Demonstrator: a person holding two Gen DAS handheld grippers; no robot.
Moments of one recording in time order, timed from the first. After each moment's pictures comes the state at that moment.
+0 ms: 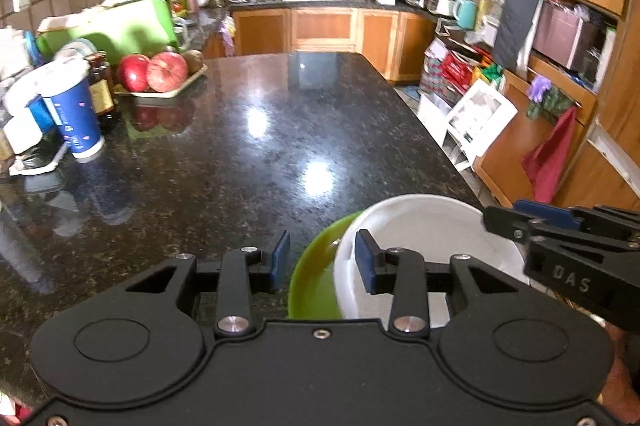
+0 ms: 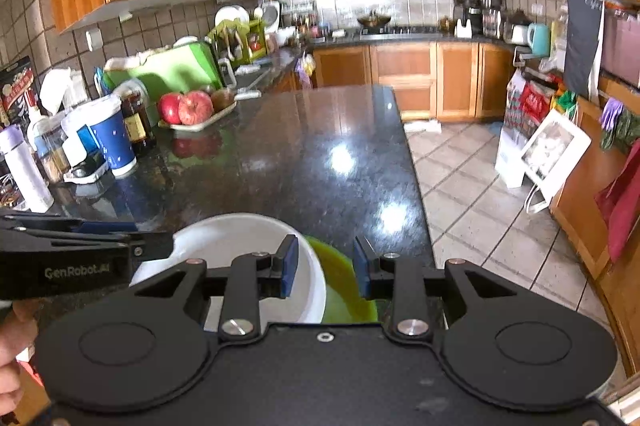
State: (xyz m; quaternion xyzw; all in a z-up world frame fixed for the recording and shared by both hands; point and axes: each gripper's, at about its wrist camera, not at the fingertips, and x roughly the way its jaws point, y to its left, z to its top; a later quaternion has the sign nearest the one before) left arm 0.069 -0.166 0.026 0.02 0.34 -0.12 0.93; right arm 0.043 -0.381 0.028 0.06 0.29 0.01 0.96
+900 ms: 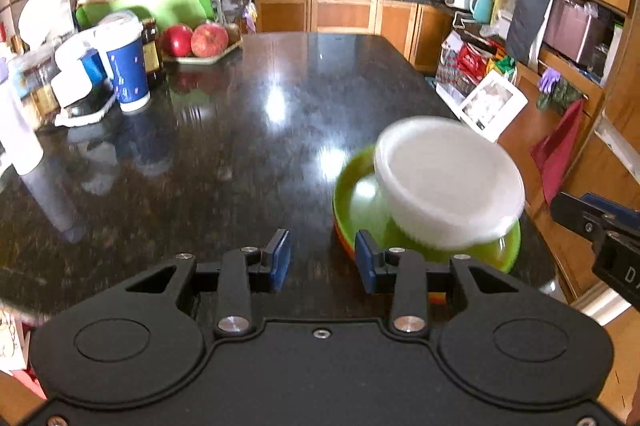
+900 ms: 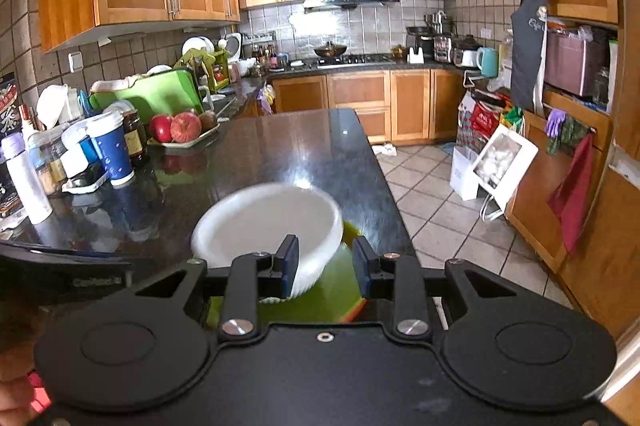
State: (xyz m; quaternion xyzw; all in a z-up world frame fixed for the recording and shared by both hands) left arm 0.003 -0.125 0.018 0.02 0.37 -0.11 0.92; right arm -0.067 -0.328 0.044 0.06 0.25 -0.07 0.96
